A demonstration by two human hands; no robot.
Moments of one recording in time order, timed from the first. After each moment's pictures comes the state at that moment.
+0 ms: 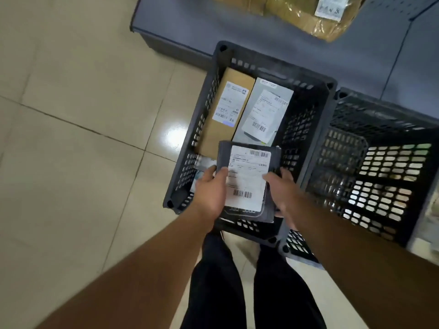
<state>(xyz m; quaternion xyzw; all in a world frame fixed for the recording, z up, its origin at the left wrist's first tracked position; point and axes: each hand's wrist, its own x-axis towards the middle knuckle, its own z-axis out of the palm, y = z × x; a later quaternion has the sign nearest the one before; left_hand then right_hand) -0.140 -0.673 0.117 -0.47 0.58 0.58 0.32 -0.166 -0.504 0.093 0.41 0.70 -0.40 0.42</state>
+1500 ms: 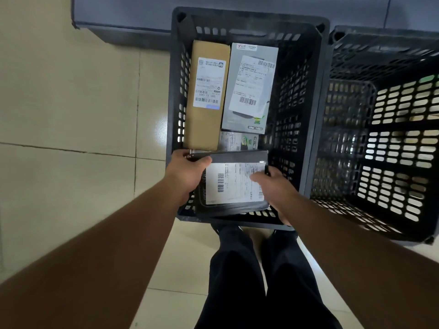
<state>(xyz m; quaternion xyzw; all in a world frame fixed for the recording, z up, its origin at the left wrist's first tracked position) -0.178 -0.733 0.032 -0.39 0.75 0.41 0.35 -0.125 -0.519 0.039 0.45 0.63 -0.45 0.45</state>
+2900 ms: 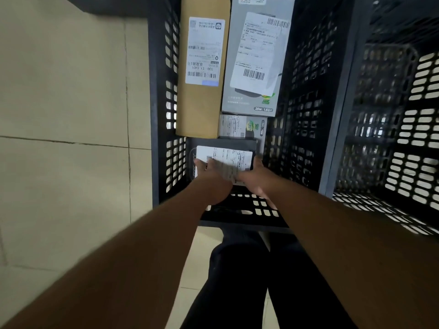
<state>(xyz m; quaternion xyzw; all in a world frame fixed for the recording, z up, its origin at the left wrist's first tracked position) -0.142 -0.677 -0.039 -0.14 0.78 0.12 0.60 -0.129 -0.549 -0.043 0.36 0.63 -0.41 0.55</state>
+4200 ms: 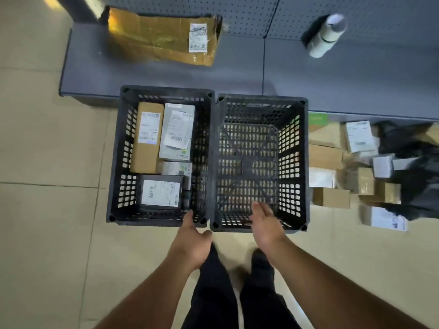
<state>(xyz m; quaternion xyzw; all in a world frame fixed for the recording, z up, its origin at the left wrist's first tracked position) -0.014 -0.517 0.210 -0.29 0.76 0.39 0.44 -0.011 -0.330 0.209 0.41 0.71 -0.45 0.35</state>
